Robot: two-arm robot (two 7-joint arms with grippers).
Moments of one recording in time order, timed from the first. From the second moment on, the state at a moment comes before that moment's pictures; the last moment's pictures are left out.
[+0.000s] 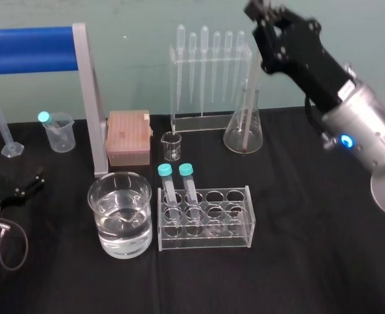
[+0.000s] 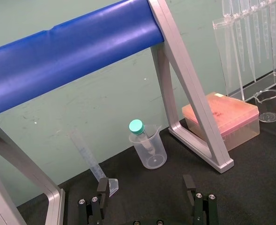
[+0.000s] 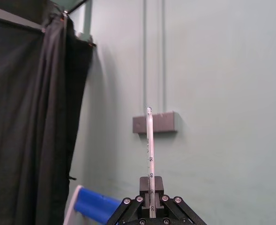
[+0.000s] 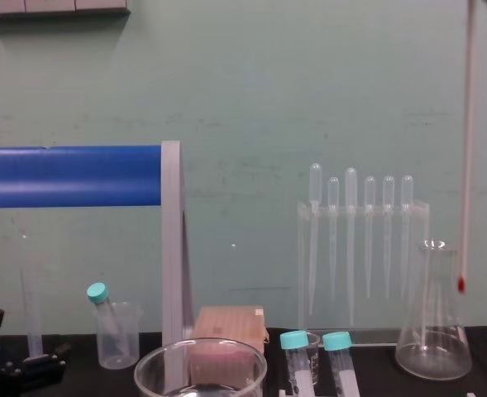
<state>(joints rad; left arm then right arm) -0.20 0.60 0.45 -1.41 -0.25 -0.12 0.03 0.23 0.47 -0.21 -1.77 0.67 -0.22 0.46</state>
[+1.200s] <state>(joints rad) -0.20 0.60 0.45 -1.41 -0.25 -0.12 0.03 0.23 0.41 -0.24 -1.56 0.65 -0.22 0.55</state>
